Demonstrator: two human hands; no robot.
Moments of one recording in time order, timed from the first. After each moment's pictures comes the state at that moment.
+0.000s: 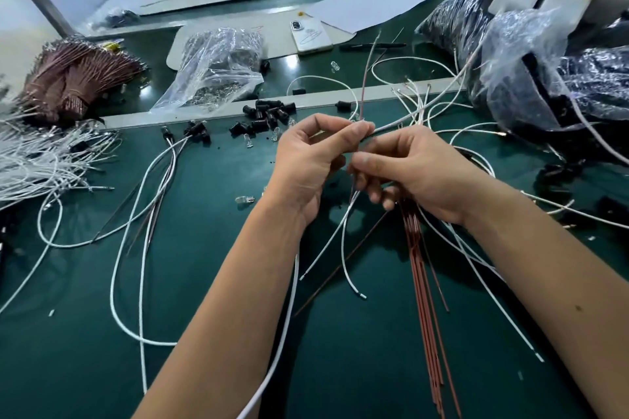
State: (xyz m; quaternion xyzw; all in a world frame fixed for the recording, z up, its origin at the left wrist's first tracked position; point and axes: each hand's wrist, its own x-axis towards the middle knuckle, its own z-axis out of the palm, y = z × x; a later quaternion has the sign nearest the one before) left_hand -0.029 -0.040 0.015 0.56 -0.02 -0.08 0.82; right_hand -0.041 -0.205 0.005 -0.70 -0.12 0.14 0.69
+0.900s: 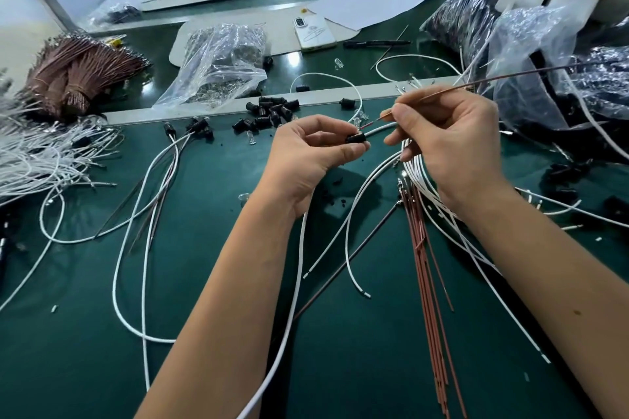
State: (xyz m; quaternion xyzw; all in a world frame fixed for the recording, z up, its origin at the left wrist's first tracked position) left_hand -0.021 -0.027 0.010 0.67 -0.01 -0.06 0.74; right_hand -0.034 -0.207 0.005 -0.68 -0.06 -0.21 0.70
